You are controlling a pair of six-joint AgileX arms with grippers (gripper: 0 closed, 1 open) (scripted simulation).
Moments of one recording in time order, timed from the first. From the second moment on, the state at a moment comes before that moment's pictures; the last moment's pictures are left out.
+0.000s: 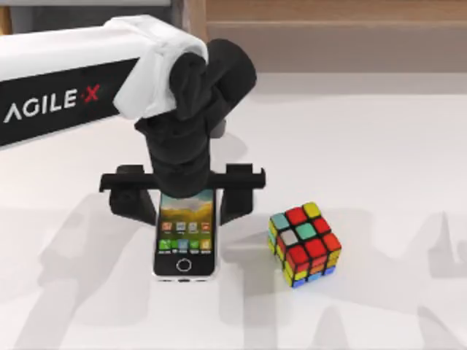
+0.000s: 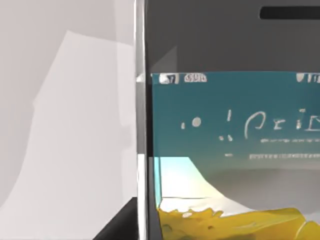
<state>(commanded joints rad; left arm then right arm) -0.66 1.90 1.43 -1.06 -0.02 -0.64 0.00 0.00 0.00 0.00 0.00 0.00</state>
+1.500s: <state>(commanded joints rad) -0.66 1.97 1.29 -0.86 -0.02 -0.64 0.00 0.00 0.00 0.00 0.00 0.00</state>
